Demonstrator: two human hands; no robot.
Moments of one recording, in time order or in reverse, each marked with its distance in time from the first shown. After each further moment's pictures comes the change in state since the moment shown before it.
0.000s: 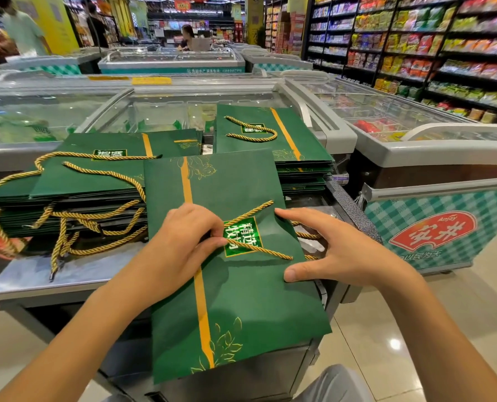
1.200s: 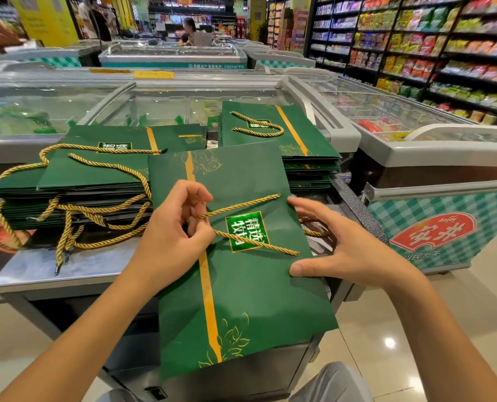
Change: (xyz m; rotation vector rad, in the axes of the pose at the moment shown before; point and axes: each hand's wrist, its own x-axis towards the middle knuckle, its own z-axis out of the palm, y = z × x) left_hand 0.000 0.007 0.002 -0.546 0.293 -0.372; right_hand -0.001 0.001 0.005 0.143 0.052 0.034
